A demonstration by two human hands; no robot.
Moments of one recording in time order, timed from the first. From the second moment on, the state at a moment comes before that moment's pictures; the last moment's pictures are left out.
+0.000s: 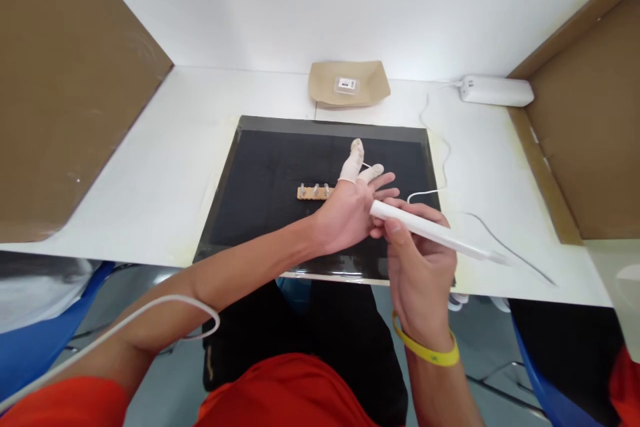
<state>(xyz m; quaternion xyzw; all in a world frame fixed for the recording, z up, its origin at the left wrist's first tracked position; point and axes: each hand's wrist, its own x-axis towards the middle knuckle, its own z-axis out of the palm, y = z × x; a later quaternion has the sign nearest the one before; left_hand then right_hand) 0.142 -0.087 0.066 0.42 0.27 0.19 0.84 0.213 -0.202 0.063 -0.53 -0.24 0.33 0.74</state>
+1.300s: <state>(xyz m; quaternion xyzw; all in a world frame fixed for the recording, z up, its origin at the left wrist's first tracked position) -0.001 -0.020 0.007 0.90 0.28 0.22 0.25 0.307 -0.119 0.045 -0.52 -0.55 0.40 0.52</state>
